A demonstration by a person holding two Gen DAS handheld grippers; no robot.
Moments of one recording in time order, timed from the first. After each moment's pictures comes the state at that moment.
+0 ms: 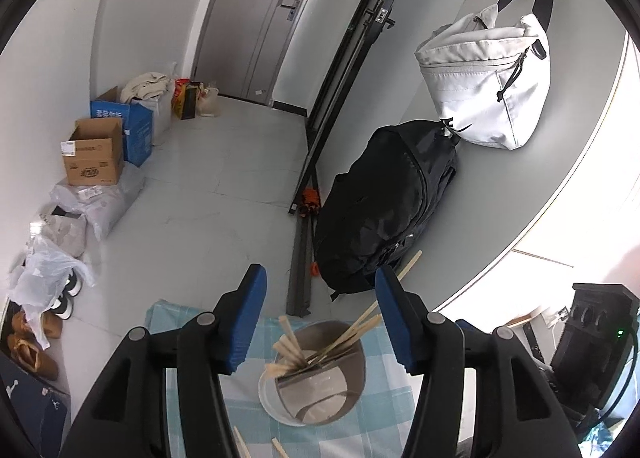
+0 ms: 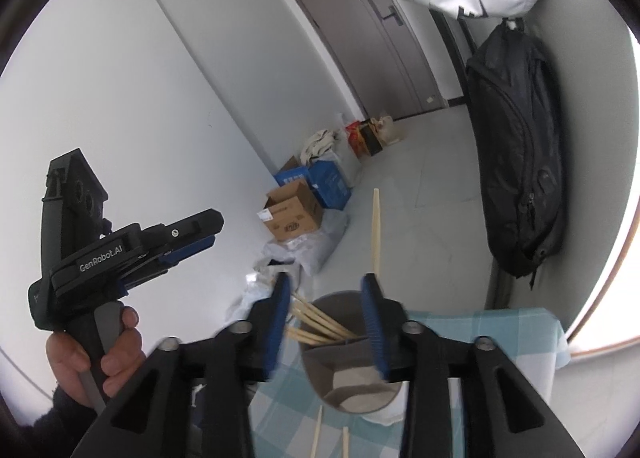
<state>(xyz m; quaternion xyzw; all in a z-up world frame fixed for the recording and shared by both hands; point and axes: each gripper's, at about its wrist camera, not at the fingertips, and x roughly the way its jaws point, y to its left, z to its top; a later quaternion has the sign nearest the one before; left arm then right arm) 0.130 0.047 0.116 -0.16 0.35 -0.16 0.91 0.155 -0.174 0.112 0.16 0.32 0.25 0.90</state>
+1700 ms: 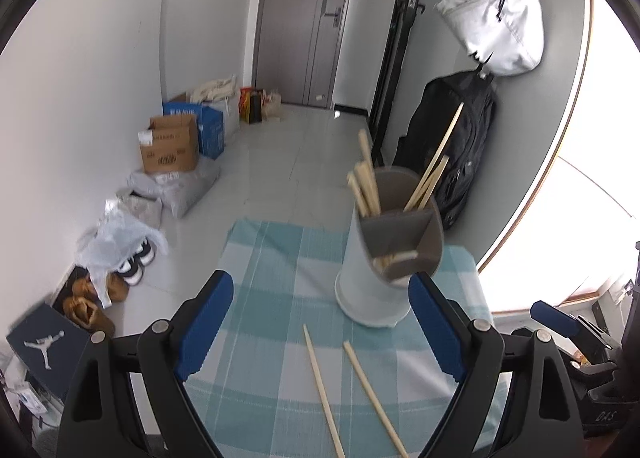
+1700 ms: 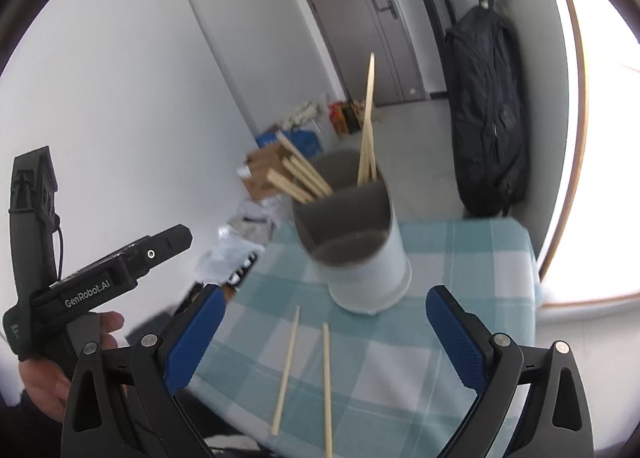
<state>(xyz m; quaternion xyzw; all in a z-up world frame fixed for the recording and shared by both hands) 0.005 0.046 0.022 -0.09 0.34 -0.04 0.93 0.037 -0.154 0.021 0.09 0.35 0.21 0.91</state>
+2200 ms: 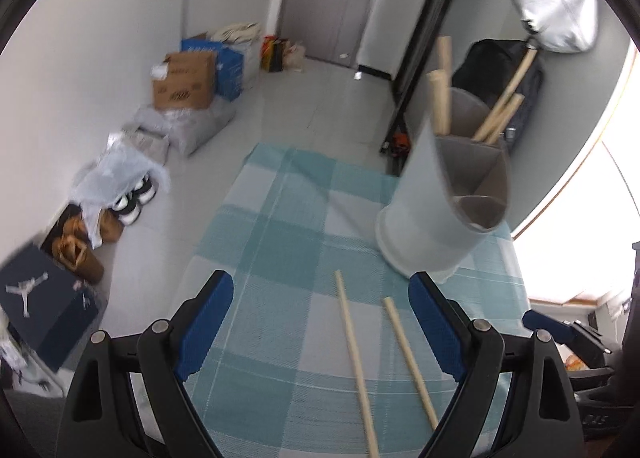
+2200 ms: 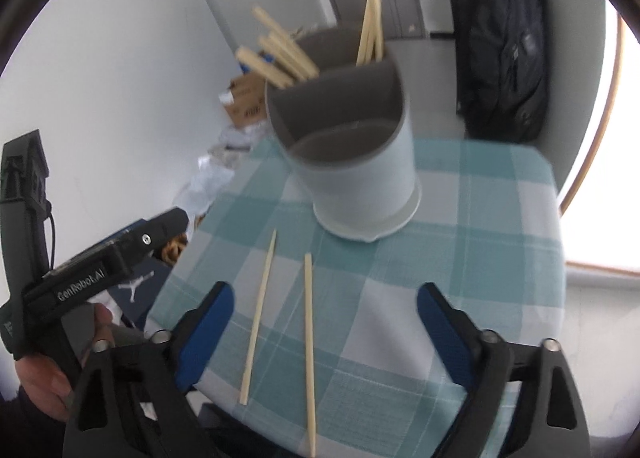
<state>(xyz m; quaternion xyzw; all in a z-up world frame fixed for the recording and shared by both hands) 0.019 0.076 -0.045 -0.14 0.42 -0.02 0.90 0.066 -0.117 -0.051 0.04 0.47 0.21 0.86</state>
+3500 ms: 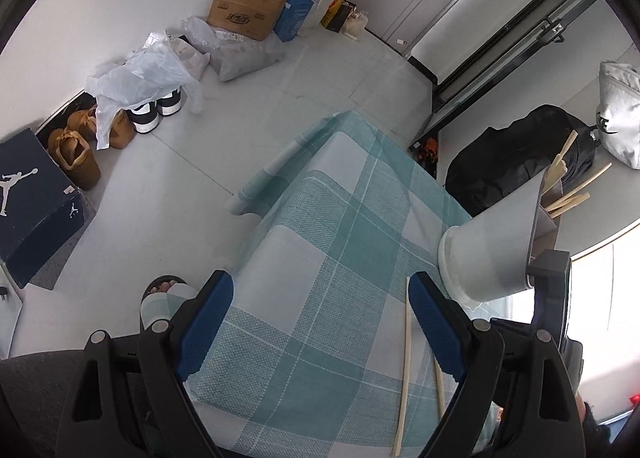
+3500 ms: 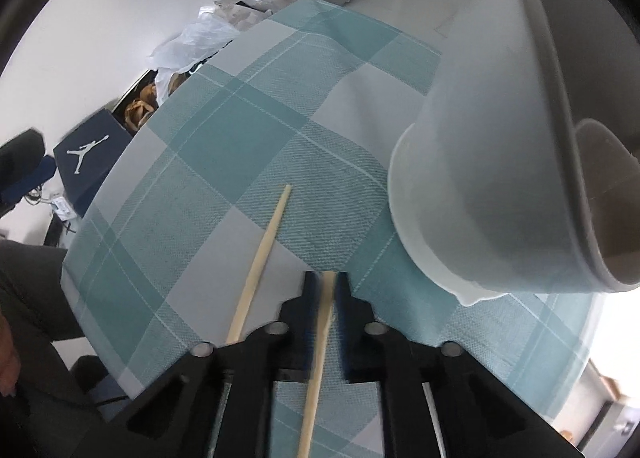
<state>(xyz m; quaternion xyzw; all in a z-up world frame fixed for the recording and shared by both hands) 0.030 0.161 -0.072 -0.30 0.47 0.01 0.83 0.133 -0.013 -0.108 -0.20 0.59 0.23 0.75</state>
